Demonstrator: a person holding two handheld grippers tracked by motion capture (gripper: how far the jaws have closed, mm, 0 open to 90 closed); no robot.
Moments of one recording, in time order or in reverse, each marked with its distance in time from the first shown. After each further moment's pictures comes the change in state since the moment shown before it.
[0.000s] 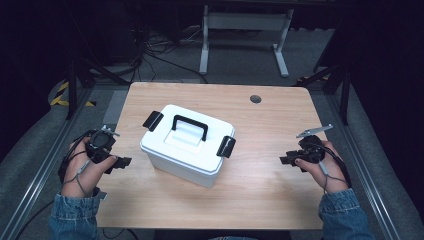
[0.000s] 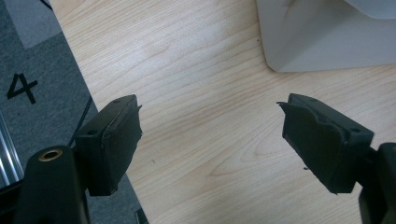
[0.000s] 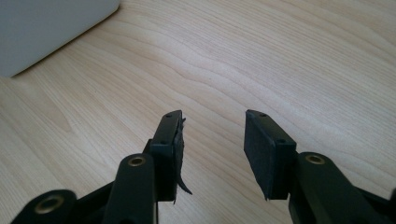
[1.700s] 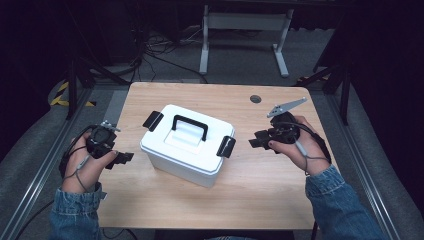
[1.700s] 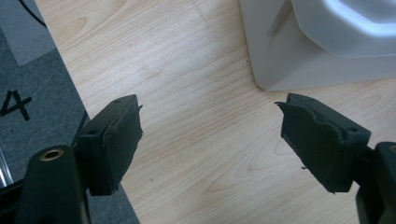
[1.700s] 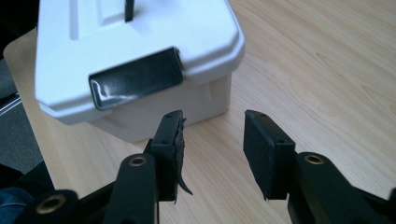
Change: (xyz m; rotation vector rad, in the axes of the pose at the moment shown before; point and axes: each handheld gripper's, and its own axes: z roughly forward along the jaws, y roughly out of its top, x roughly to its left) left arm 0.001 0.010 -0.005 -0.037 -0.024 0.024; right arm 0.087 0.098 -0.025 -0.090 0.155 -0.223
